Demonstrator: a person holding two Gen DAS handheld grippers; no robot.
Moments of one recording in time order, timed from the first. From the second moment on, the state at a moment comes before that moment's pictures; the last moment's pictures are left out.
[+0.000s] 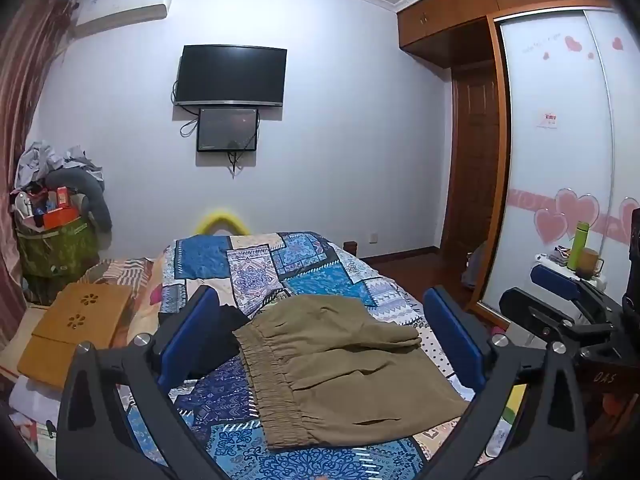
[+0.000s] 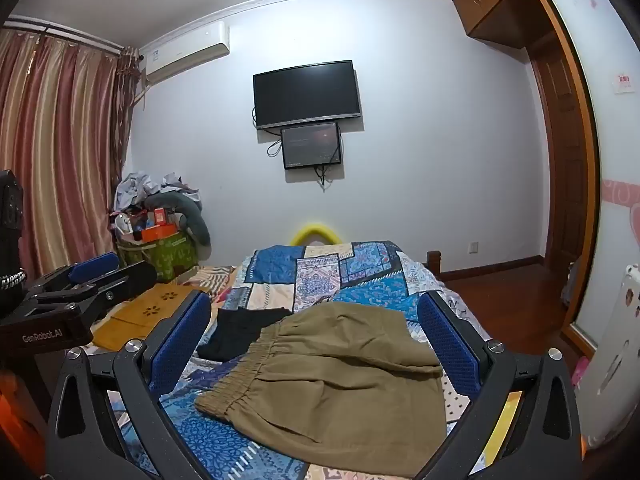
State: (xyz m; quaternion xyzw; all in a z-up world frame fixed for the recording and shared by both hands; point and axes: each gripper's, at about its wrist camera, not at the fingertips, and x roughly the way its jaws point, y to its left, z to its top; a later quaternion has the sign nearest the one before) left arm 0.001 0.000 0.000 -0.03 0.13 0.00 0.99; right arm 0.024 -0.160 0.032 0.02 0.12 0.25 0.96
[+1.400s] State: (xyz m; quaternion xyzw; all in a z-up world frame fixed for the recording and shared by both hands) left arm 0.002 0.003 -0.005 -0.03 0.12 0.01 0.99; right arm 0.026 -0.154 0.027 0.01 0.12 0.24 0.96
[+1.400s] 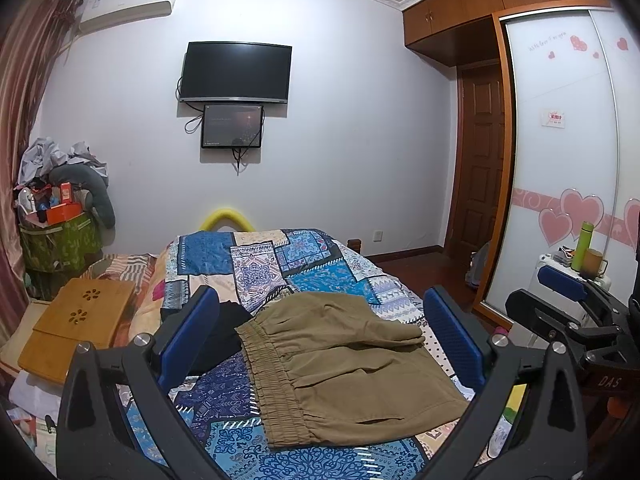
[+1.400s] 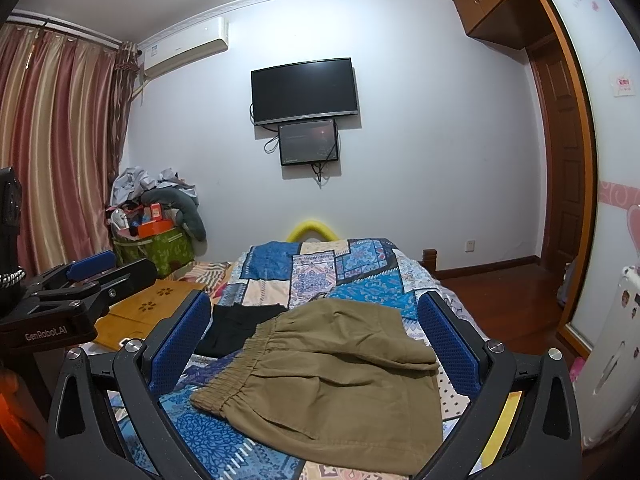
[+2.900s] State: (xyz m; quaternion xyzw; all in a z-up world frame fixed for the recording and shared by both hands) left arm 0.004 0.002 -0.004 -0.03 0.13 0.01 0.99; right arm 0.029 -0.162 0.029 0.01 0.13 0.24 0.96
